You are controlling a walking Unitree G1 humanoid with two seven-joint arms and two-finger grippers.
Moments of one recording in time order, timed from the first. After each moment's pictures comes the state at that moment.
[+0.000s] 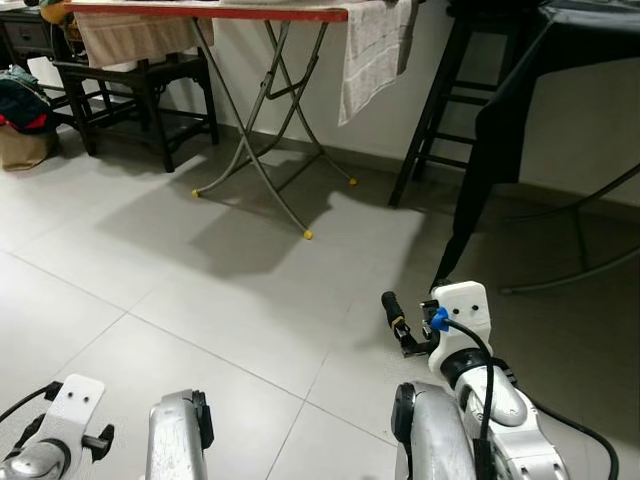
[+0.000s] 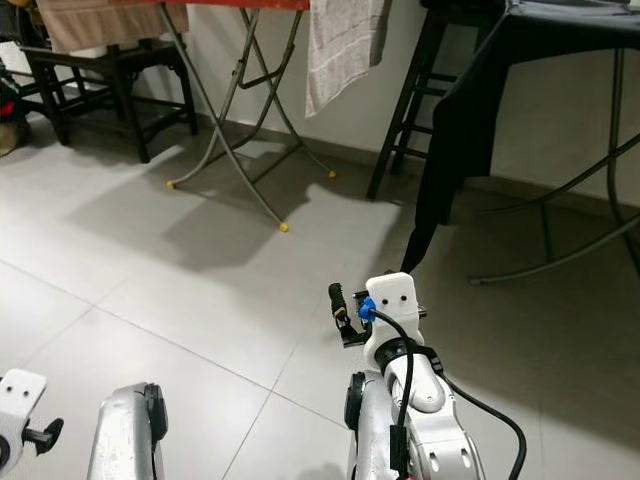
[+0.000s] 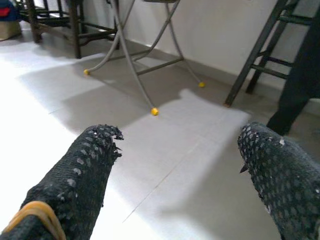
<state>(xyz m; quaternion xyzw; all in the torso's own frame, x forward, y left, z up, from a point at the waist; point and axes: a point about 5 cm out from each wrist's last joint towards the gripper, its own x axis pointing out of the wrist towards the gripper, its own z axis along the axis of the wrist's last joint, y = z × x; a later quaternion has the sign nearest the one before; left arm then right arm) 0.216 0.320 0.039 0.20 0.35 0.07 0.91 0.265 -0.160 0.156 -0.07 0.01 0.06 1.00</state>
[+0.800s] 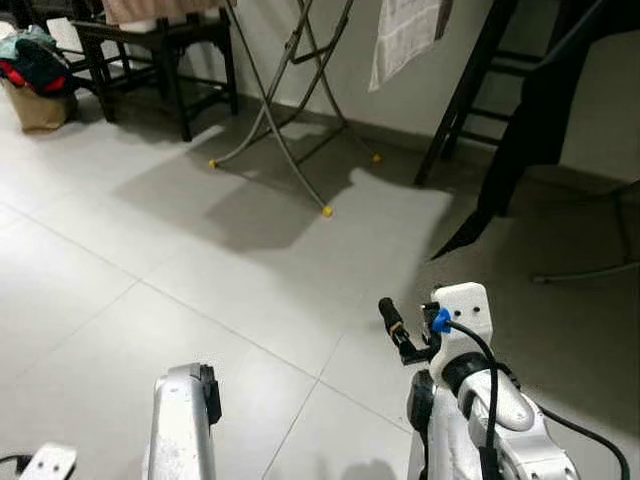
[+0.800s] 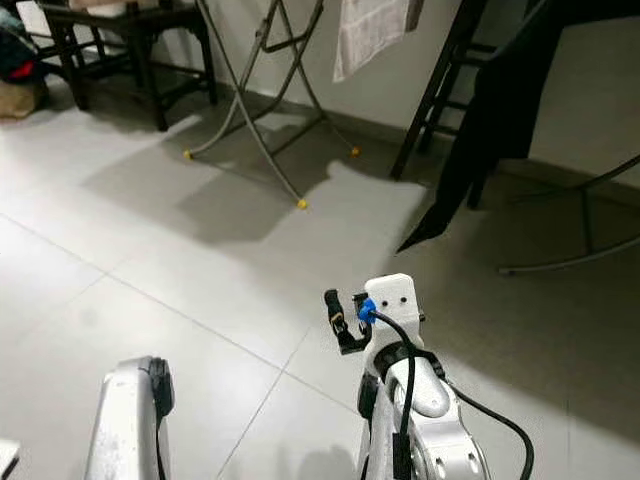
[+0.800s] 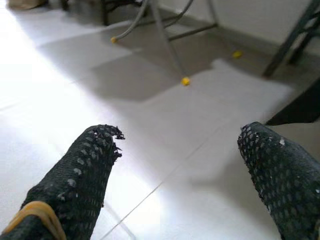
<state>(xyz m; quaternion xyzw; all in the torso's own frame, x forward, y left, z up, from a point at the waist) 0.150 0.339 0.003 0.10 0.52 0.00 0.85 0.254 -0.153 0.163 -0.05 0.04 0.09 0.99</state>
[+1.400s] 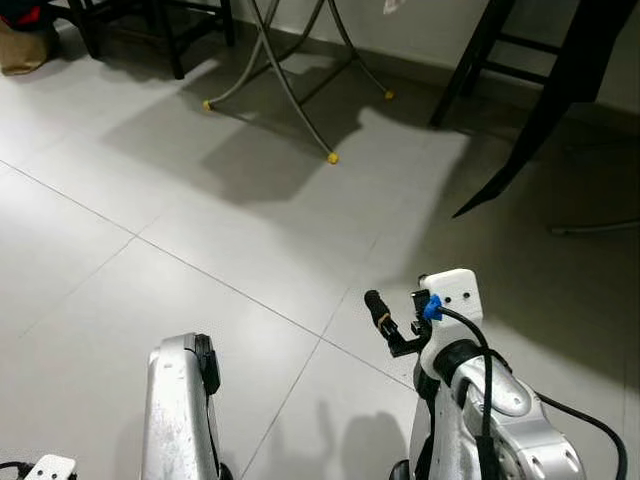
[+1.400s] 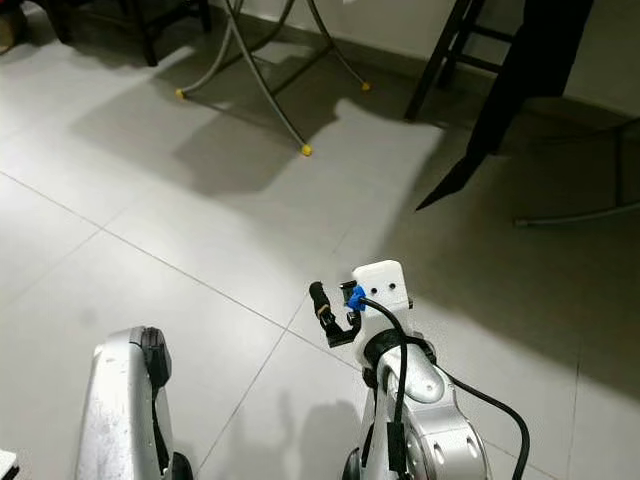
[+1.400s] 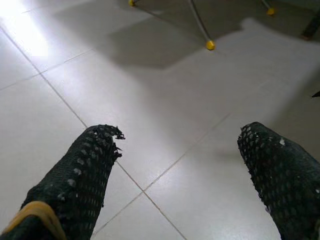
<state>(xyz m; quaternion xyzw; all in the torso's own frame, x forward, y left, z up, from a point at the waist) 0.141 0.340 -0.002 0.07 0.56 -0.05 0.83 0.254 -0.141 0.175 -0.05 0.05 0.12 0.99</state>
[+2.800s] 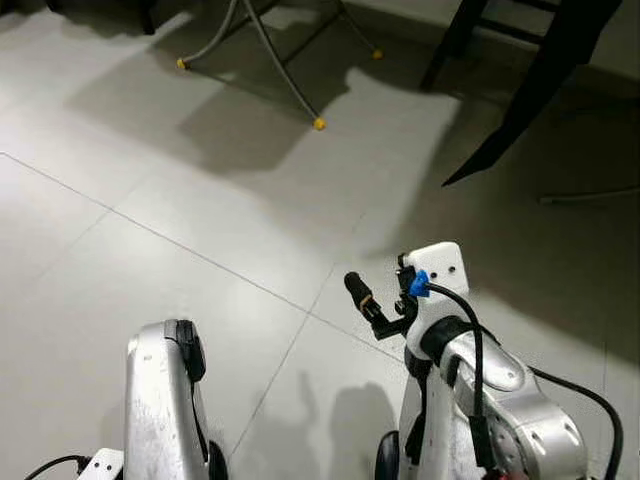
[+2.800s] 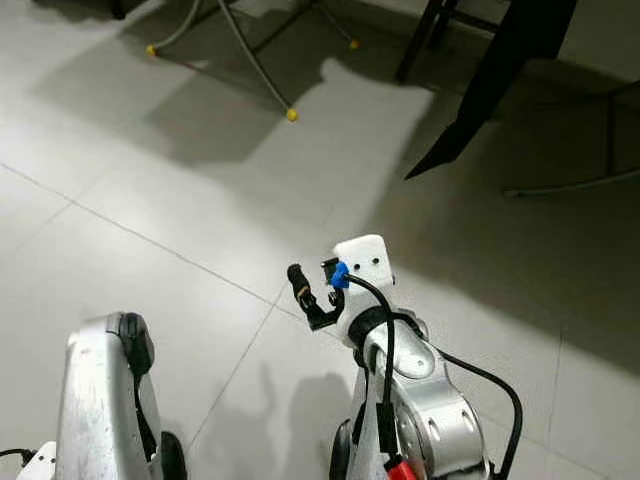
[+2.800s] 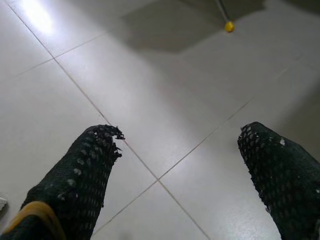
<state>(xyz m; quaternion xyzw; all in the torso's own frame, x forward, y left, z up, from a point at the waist) 0.156 0.299 -0.045 0.01 0.56 -0.10 0.82 0.257 -0.120 0.203 -0.05 0.04 0.18 0.98</state>
